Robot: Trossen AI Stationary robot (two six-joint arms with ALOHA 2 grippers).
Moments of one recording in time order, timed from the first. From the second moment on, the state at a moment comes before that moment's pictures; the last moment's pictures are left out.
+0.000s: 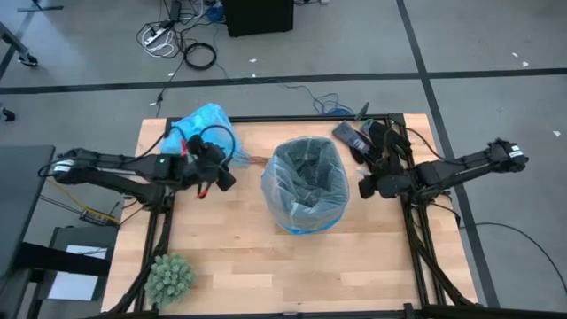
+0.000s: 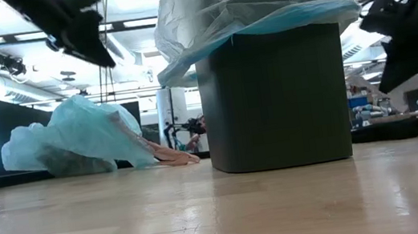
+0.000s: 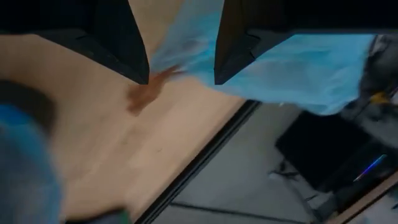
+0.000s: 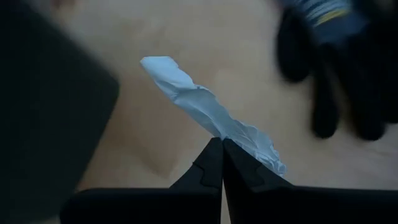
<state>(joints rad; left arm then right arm) -0.06 0.98 0.82 -0.65 -0.79 -0.32 0.23 0.67 0.44 -0.70 0.62 1.17</state>
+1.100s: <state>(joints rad) 0.40 1.61 1.20 -0.87 -0.32 -0.44 -0.30 0.79 1.09 -0.32 0.59 0.14</state>
